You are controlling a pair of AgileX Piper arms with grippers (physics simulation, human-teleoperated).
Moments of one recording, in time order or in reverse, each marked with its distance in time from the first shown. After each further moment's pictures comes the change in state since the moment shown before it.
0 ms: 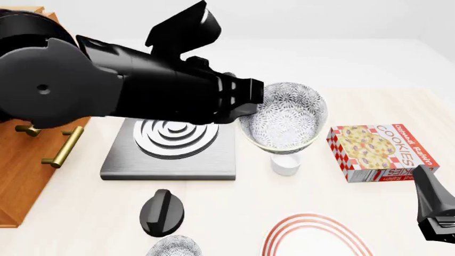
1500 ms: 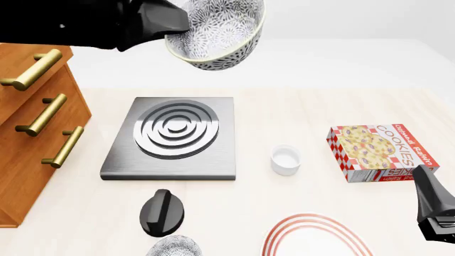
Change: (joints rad) left arm 0.182 -0.193 -0.094 0.090 0.033; right arm 0.000 0.000 0.000 0.000 0.000
